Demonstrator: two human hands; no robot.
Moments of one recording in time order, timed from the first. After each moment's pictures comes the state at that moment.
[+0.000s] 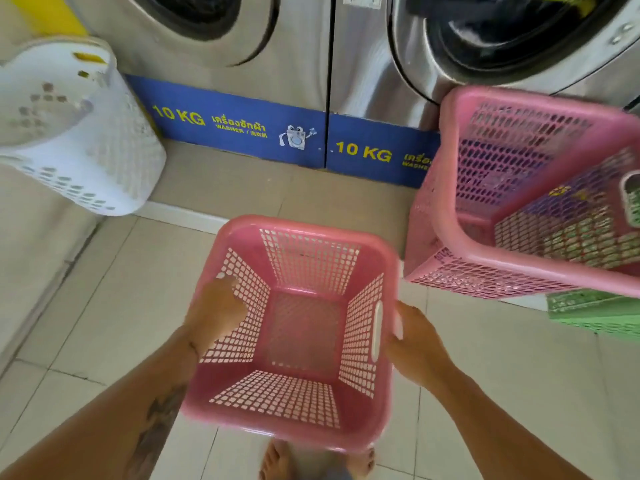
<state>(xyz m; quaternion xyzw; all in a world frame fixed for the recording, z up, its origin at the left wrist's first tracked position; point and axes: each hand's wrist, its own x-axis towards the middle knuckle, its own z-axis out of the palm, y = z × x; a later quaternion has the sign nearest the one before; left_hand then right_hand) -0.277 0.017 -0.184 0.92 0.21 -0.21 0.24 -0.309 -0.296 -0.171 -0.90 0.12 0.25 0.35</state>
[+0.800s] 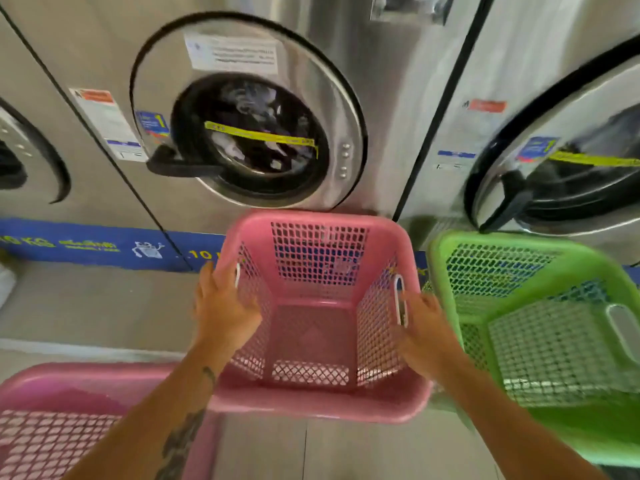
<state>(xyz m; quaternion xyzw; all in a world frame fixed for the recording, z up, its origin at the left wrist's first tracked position) -0.062 -0.405 -0.092 0.95 0.11 0.01 0.28 -0.125 -0.712 -0.065 -0.95 0.12 0.10 0.26</state>
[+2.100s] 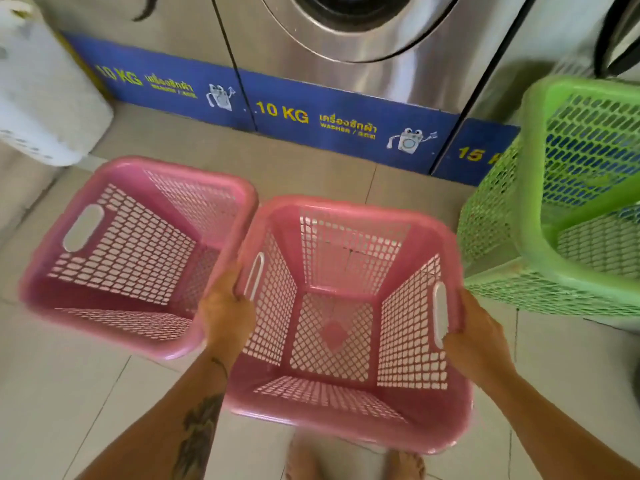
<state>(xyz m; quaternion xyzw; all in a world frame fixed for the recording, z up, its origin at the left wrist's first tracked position) -0.392 -0.378 -0.200 0.85 0.33 0.01 0.40 -0.371 -0.713 -0.182 -0.92 0.17 0.20 0.29</state>
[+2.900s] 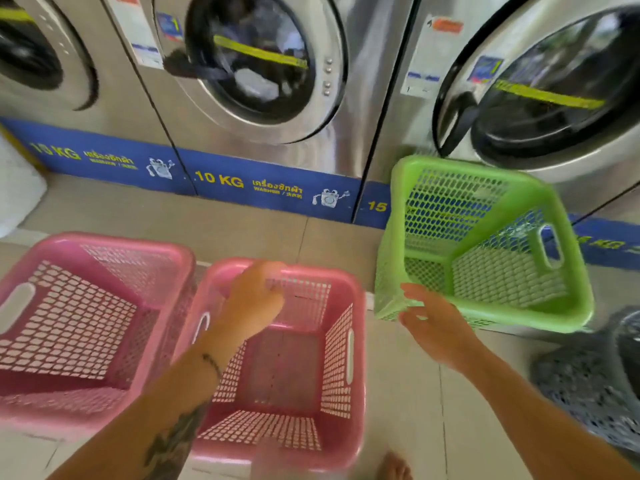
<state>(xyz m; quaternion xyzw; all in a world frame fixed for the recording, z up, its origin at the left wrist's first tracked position) -0.311 -0.515 -0.051 0.91 0.08 -0.12 0.40 -0.344 -0.796 -0.047 -0.90 0.13 0.17 0.39</state>
